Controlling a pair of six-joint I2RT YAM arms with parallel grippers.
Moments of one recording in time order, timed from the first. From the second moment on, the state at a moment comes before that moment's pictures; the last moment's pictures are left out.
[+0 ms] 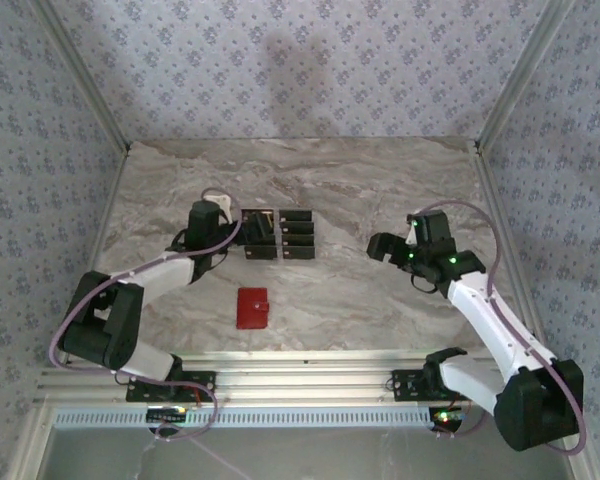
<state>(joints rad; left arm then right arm) -0.38 1.47 0.69 0.27 0.24 -0.56 0.24 1.03 0.75 -0.58 -0.16 0.53</state>
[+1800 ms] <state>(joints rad) -0.36 1.52 0.70 0.34 0.19 -0.60 0.68 1.76 1.12 -0.56 0.18 0.56</state>
